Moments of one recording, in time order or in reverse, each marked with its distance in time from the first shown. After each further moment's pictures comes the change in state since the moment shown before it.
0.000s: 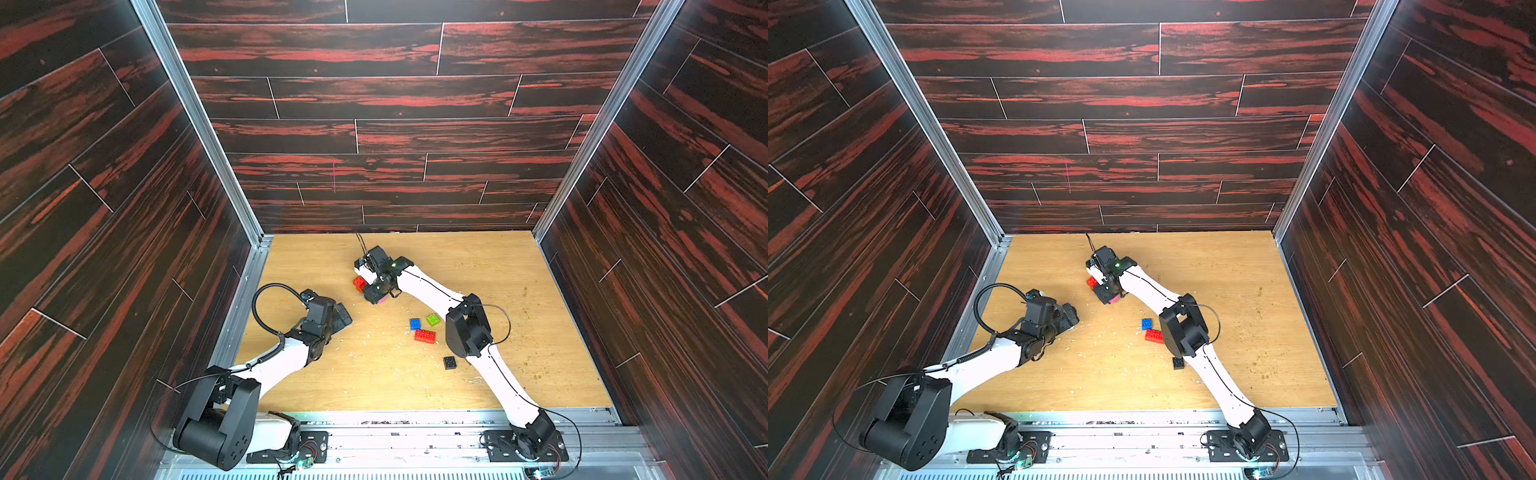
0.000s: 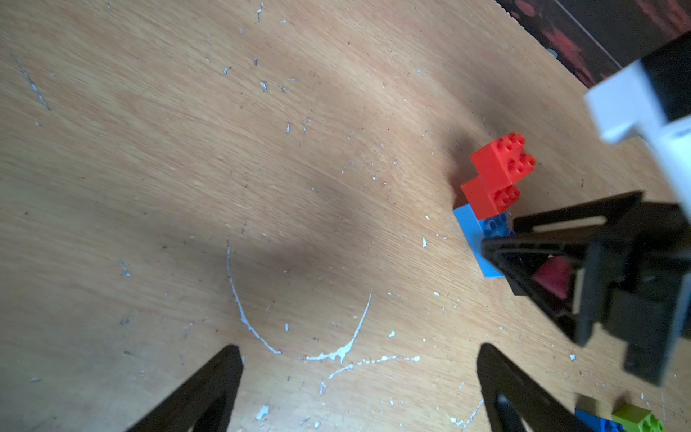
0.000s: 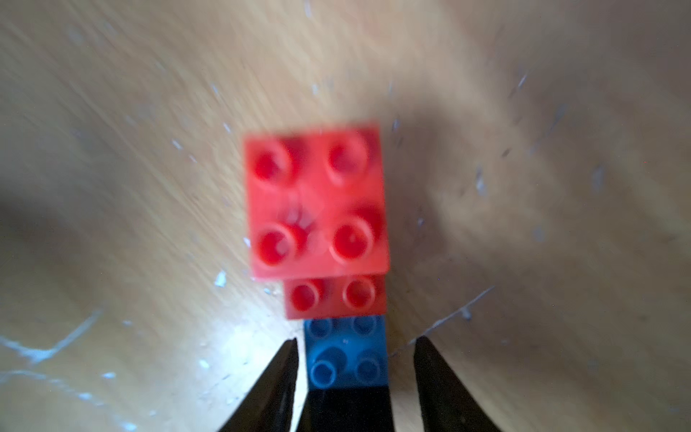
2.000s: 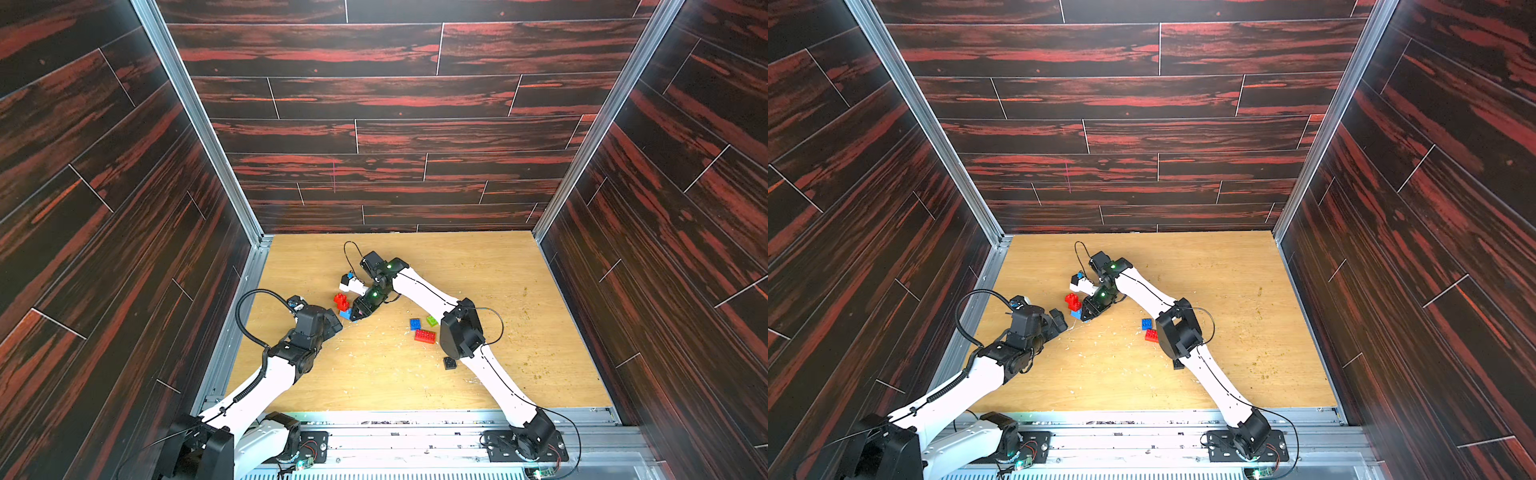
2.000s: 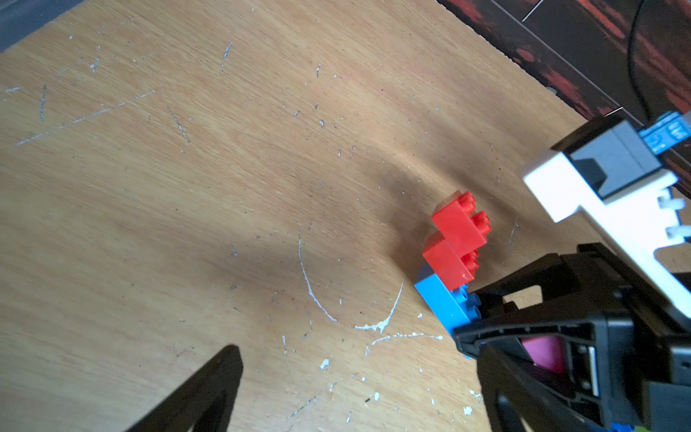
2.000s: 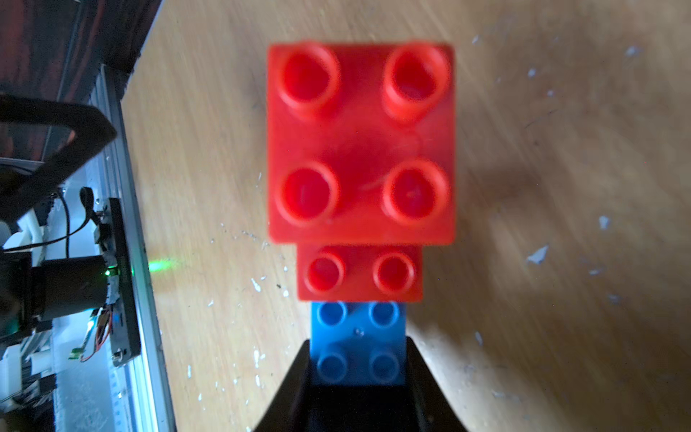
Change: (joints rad) left arm 0.000 -0.256 -0.069 -0.159 -0.098 0.020; right arm 0.014 0.097 0.196 -0.238 -0.597 -0.106
